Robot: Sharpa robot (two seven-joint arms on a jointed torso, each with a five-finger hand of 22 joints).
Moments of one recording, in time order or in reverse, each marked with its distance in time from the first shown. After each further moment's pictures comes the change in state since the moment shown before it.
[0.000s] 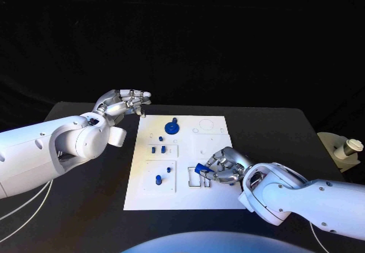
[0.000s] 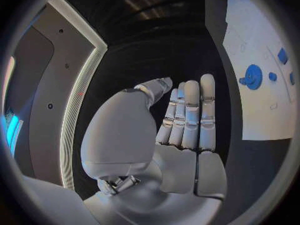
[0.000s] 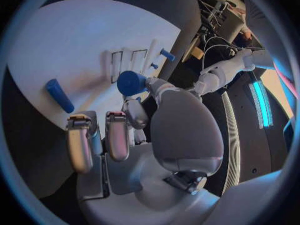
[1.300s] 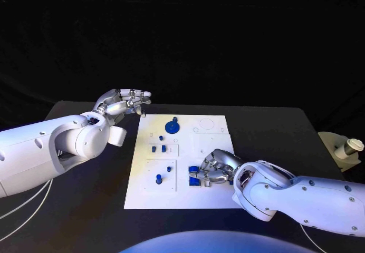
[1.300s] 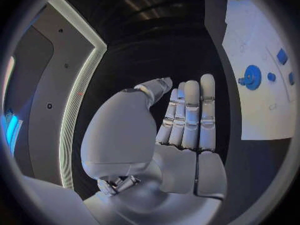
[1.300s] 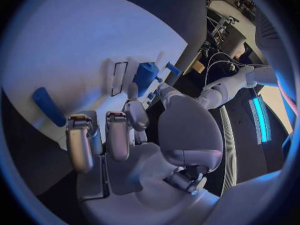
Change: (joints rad) left arm 0.000 -0.004 0.000 0.004 0.000 0.002 -0.007; left_hand 0.000 0.000 0.000 0.000 0.000 0.000 0.000 0.000 0.000 0.000 0.000 0.006 0.001 0.000 0.000 0.000 0.000 0.000 0.000 0.000 0.000 -0.001; right arm -0.009 0.082 -0.001 -0.075 -0.113 0.097 -0.040; right_hand -0.227 -0.002 -0.161 0.007 -0.205 0.069 -0.052 0.024 0.539 0.018 -0.003 0.007 0.038 -0.001 -0.006 0.008 0.000 0.000 0.000 -0.007 0.000 0.001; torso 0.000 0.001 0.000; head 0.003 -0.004
